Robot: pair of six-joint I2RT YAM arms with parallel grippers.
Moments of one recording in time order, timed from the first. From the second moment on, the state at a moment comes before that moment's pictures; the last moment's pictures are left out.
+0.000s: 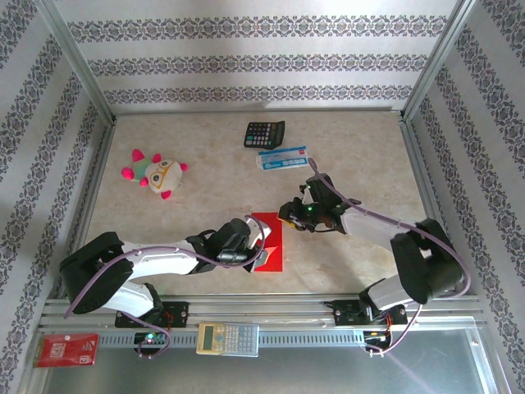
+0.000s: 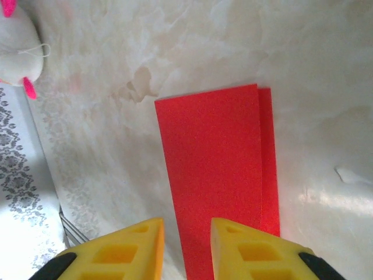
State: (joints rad) left arm -0.94 1.42 0.54 0.13 0.23 -0.45; right arm 0.48 1.50 0.72 -0.14 -0.53 0.95
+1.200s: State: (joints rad) left arm -0.72 1.57 0.54 0.19 0.48 -0.54; right arm 0.49 1.76 0.80 -0.09 -0.55 0.78
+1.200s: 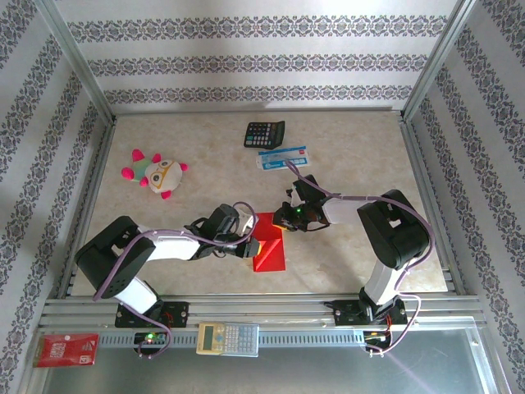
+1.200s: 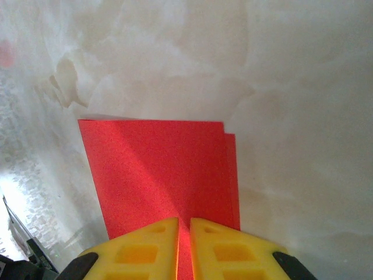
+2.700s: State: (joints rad) left arm -0.68 1.61 0.57 0.19 0.52 -0.54; right arm 0.49 1.76 0.80 -0.09 -0.55 0.78
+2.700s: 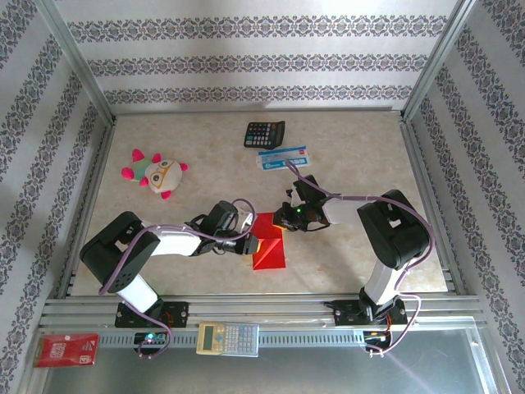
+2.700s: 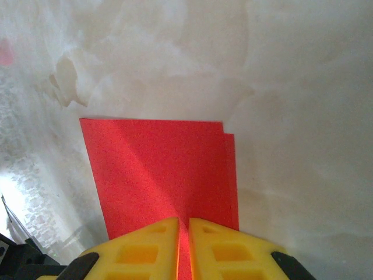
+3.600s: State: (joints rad) left arm -0.67 1.61 0.54 0.19 0.52 -0.54; right arm 0.49 1.76 0.80 -0.09 -0.55 0.78
